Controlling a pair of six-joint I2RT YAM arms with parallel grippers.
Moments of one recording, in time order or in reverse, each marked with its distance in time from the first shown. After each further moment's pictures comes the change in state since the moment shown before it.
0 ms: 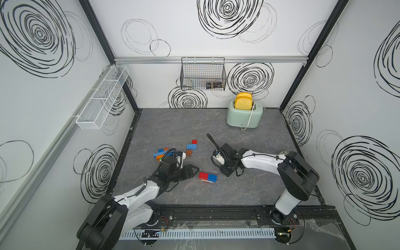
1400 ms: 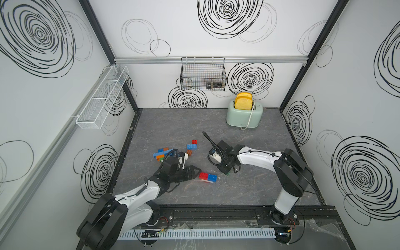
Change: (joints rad) left arm -0.049 0.013 0.000 0.023 0.017 -0.002; right arm 0.007 0.048 0.101 -0.085 -0.002 -0.061
